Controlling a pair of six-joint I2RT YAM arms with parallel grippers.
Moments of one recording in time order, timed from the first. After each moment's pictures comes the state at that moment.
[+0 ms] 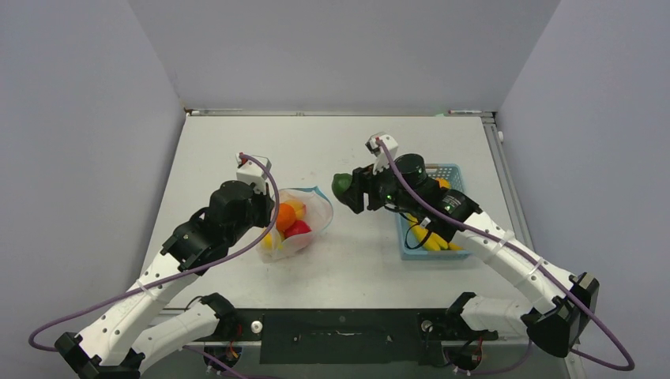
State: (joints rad) left arm -0.68 0.84 0.96 -0.62 -0.30 -0.30; right arm 0.72 1.17 1.12 -0.39 -0.11 0.31
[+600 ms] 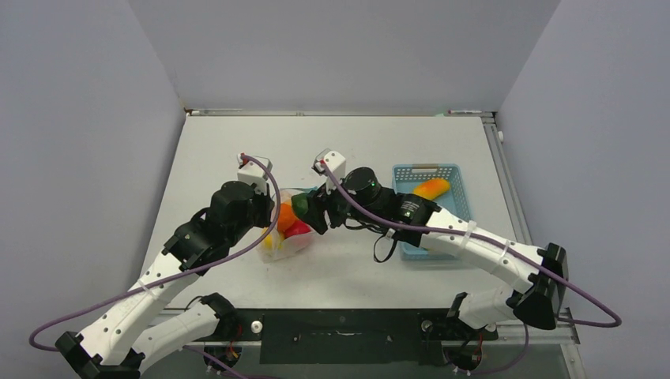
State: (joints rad) left arm -0.68 0.84 0.95 -0.61 -0.30 -0.29; right arm 1.01 1.33 1.24 -0.34 -0.05 0.23
